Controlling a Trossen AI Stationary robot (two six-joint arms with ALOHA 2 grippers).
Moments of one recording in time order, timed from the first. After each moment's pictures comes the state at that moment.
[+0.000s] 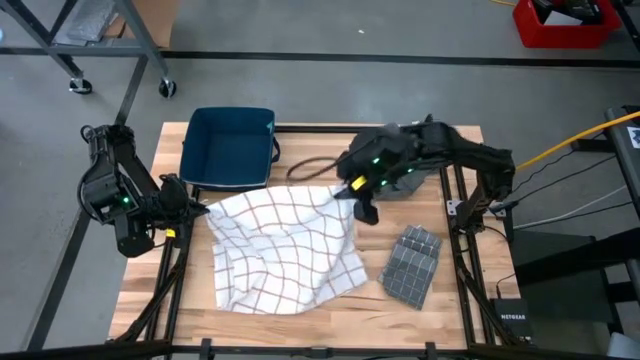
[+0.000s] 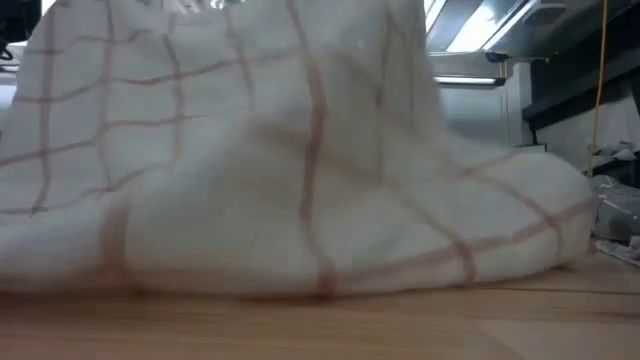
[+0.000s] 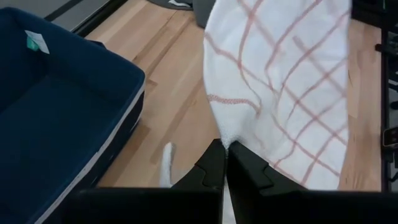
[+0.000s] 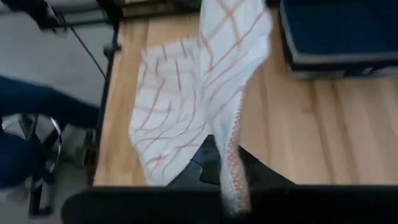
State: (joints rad) left arm -1.05 0.88 1.17 -1.57 -0.87 -1.41; right arm 0.07 1.77 2.26 -1.32 -0.12 0.13
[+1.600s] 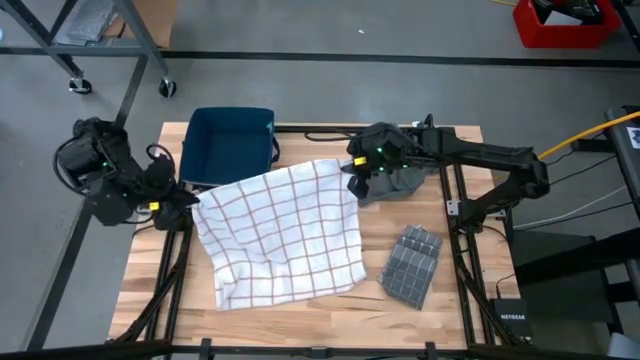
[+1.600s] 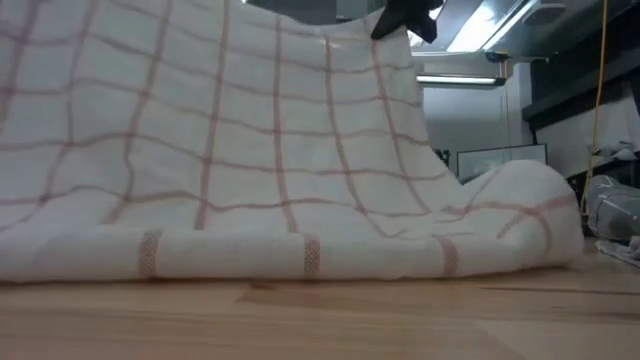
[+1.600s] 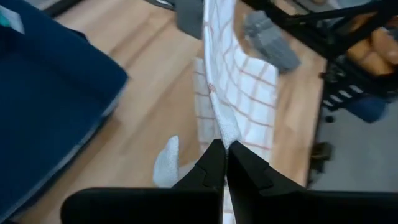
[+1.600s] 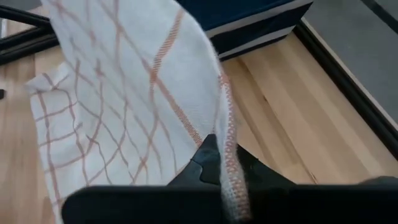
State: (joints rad) left arm -0.93 0.85 1.41 -1.57 -0.75 -1.32; right arm -0.13 1.45 1.49 -0.79 0.04 0.22
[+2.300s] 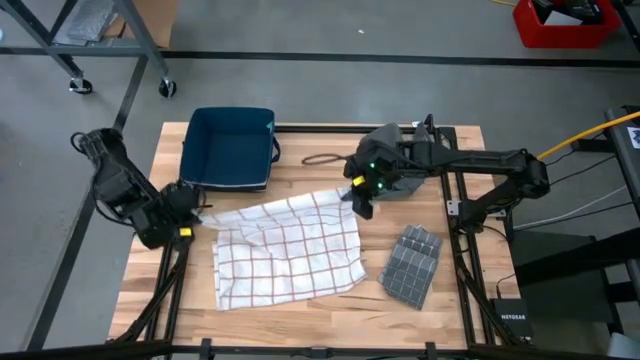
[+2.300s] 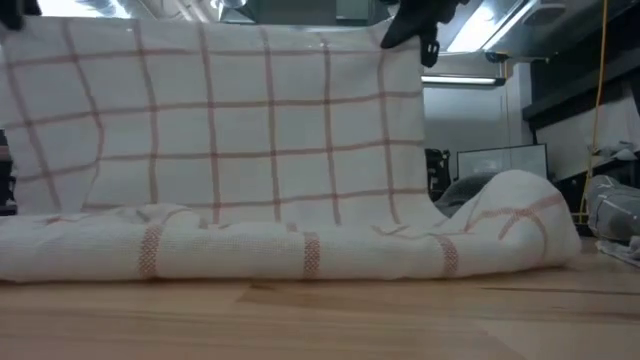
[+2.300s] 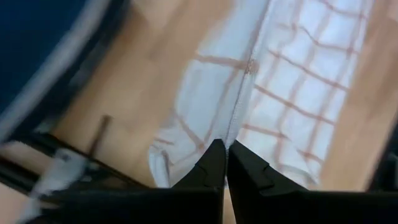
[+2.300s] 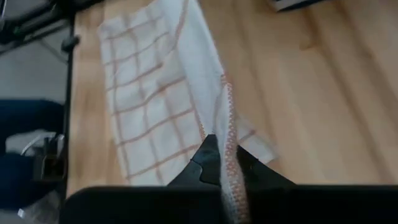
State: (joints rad) left arm -0.85 0.85 1.08 -1.51 -0.40 -1.34; right arm -0.08 1.45 1.35 -0.74 -0.24 0.25
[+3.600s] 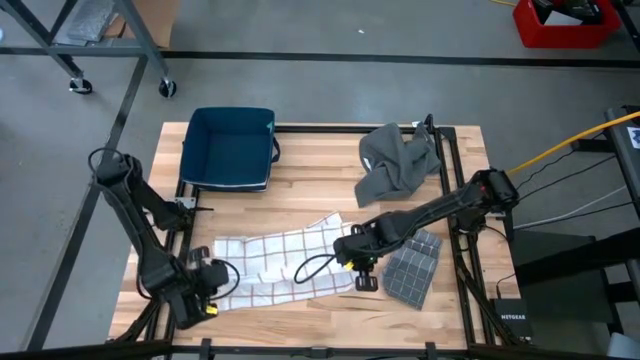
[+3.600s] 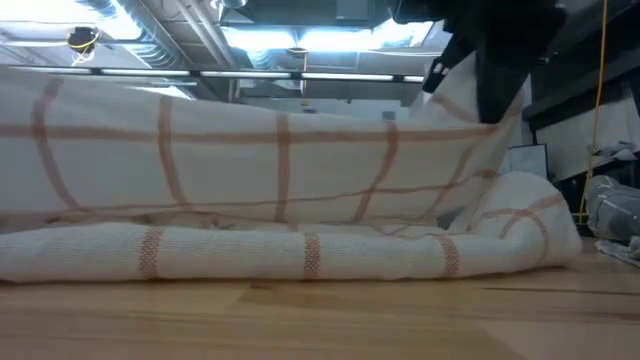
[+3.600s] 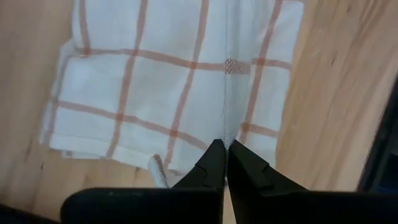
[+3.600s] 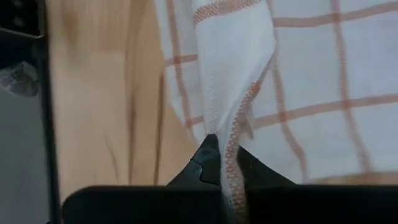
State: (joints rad) left arm -1.04 1.45 1.07 -1.04 -0.34 -1.31; right arm 0.35 1.77 1.35 -0.82 -0.17 0.35
